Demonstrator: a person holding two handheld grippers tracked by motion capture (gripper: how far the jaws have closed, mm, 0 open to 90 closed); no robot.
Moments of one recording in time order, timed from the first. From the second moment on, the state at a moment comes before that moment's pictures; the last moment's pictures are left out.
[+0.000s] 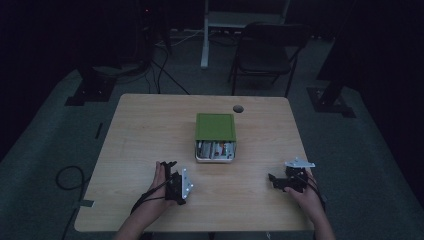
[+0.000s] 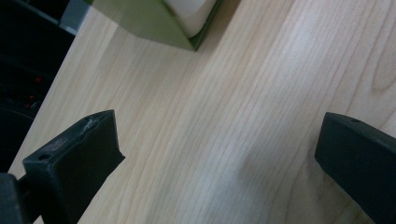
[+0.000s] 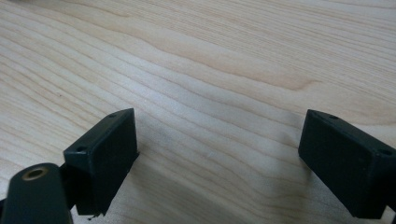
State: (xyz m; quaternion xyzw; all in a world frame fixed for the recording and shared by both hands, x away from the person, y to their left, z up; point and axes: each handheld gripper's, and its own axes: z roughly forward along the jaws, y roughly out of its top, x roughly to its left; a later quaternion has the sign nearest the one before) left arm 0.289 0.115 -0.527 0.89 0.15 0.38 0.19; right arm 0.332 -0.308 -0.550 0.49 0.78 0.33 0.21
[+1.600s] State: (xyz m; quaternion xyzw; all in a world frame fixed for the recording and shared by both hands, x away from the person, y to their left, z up) left arm 0.286 0.017 -0.524 0.86 -0.04 0.47 0.19; right arm 0.332 -0.308 -0.550 0.49 0.78 0.33 0.21
